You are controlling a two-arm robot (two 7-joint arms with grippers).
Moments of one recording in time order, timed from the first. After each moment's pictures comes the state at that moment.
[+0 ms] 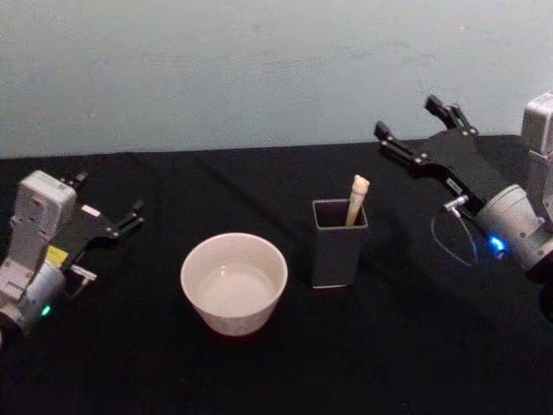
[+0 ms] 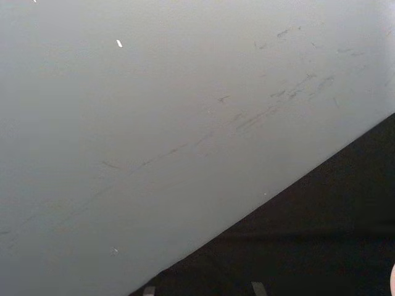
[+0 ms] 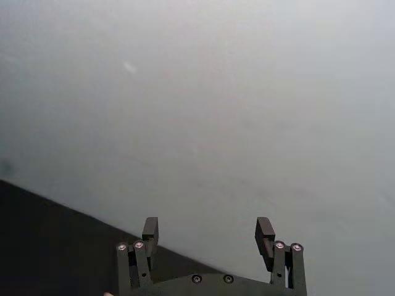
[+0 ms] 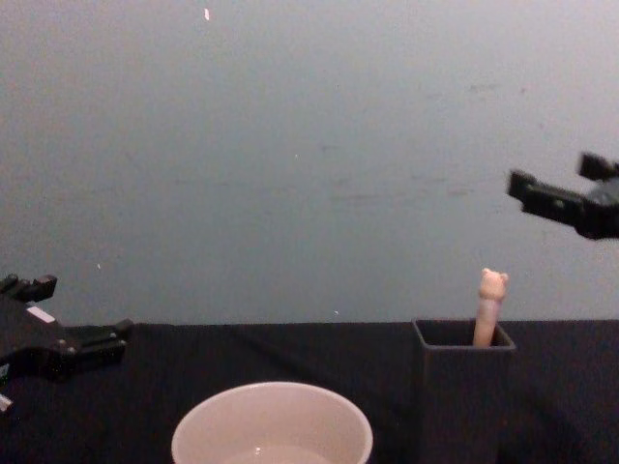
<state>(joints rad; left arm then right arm) -0.20 0.60 0.45 -1.41 -0.25 -0.12 0.03 0.25 0.39 -0.26 -1.43 0.37 -0.18 0.29</state>
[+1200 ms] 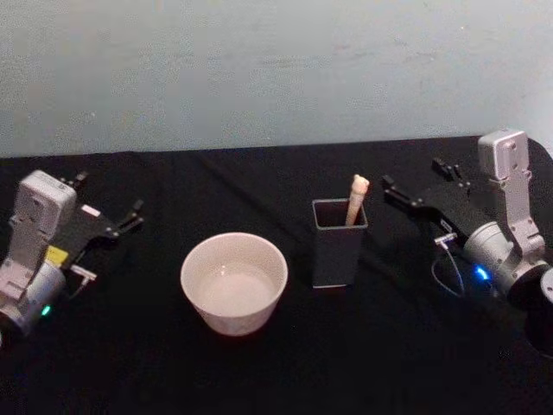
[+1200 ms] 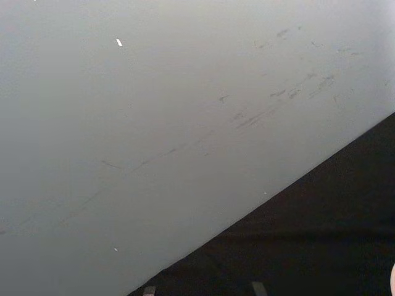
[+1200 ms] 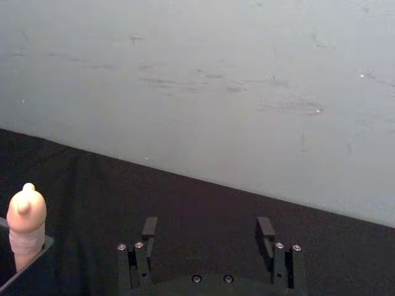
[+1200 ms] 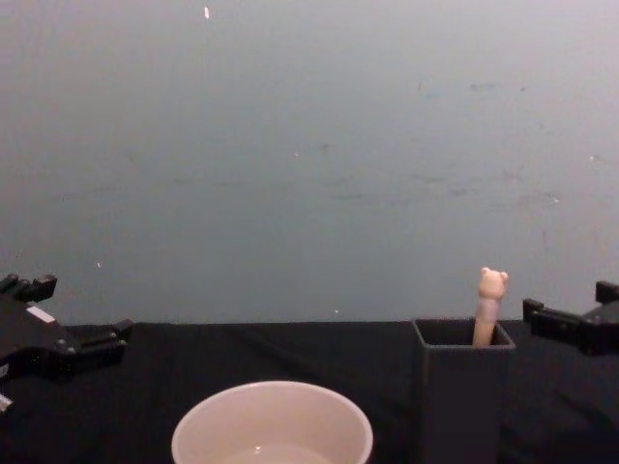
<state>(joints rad) -0.20 0.60 0.45 -1.41 -0.25 -0.12 0.03 0.26 0.34 -0.27 -1.30 0.27 -0.02 0.19</state>
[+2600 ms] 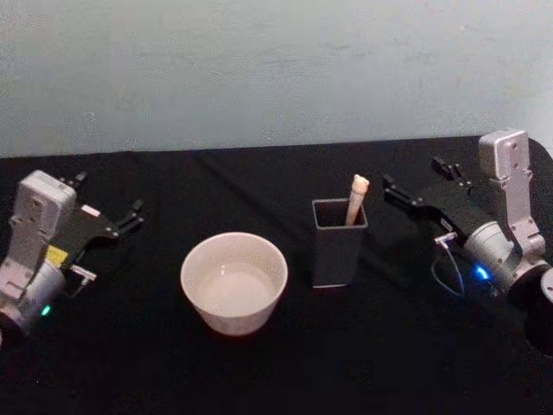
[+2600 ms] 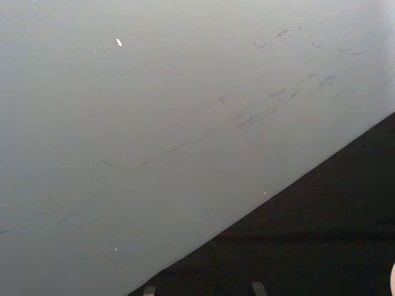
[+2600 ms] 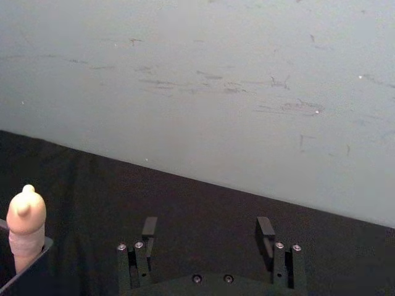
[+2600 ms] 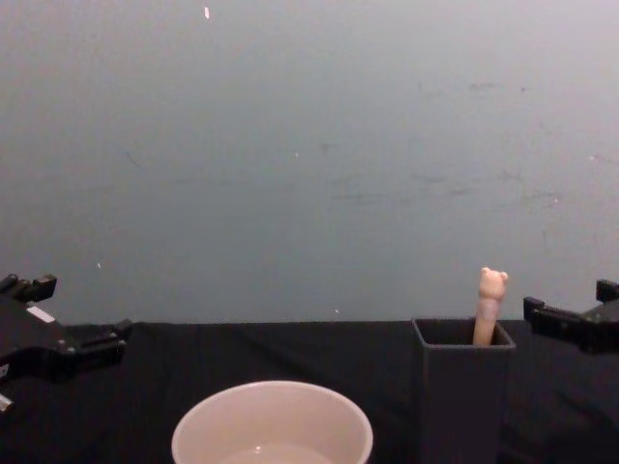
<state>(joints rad) -0.20 0.60 0.45 -1.41 -0.25 -0.12 0.03 0.26 0.34 -0.26 -1.30 0.27 -0.02 0.19</state>
